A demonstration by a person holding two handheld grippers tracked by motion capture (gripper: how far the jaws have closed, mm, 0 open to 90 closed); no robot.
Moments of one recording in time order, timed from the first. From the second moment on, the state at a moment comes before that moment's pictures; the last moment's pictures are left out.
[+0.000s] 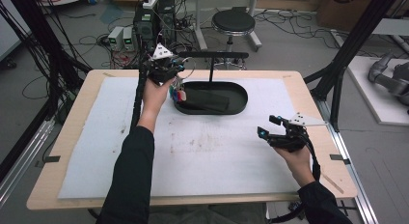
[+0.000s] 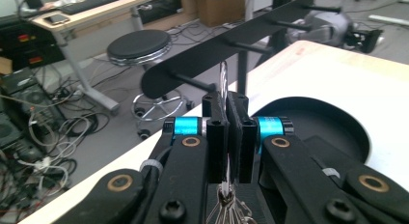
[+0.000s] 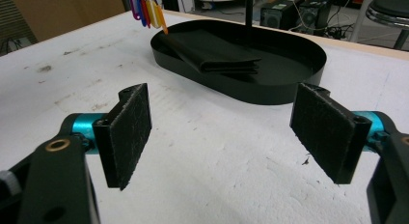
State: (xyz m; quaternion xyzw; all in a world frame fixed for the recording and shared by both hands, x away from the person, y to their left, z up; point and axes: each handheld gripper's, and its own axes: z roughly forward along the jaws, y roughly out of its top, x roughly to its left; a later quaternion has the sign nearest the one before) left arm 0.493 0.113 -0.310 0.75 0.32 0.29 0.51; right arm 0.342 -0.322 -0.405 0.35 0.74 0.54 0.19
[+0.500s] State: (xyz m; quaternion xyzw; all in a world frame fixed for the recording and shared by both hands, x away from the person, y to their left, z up) left arm 0.501 0.119 -0.319 0.75 0.34 0.28 0.50; right arm 0.341 -0.323 -0.405 0.35 0.74 0.54 0.19
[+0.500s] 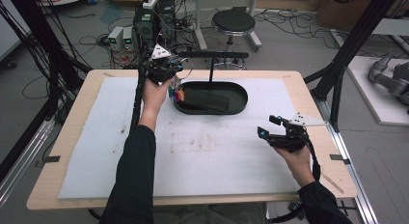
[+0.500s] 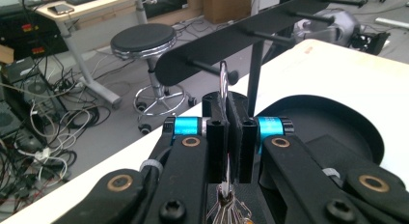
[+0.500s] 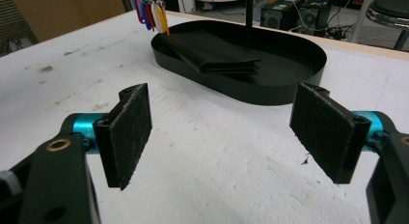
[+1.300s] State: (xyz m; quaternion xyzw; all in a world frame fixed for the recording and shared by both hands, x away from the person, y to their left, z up) left arm 0.479 0.127 -0.322 0.73 0.34 0.30 0.51; right arm 0.341 -0.324 -0.405 0.35 0.74 0.54 0.19
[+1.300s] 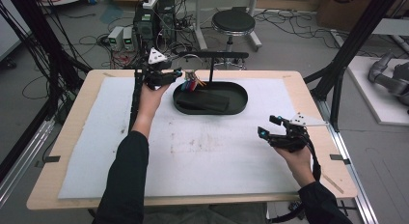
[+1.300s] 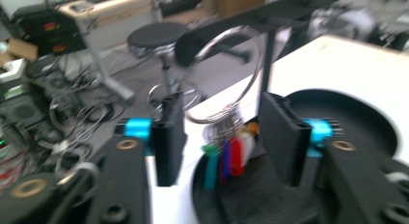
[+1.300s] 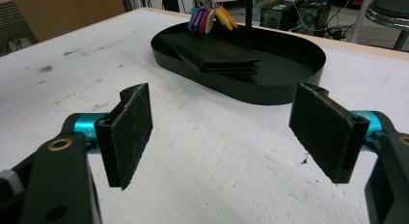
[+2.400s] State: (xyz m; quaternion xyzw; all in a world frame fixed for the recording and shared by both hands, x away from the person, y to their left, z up) left arm 0.292 0.179 -0.397 0.71 0.28 0.28 0.58; right arm 0.341 -0.328 -0.405 0.37 0.74 0.53 0.20
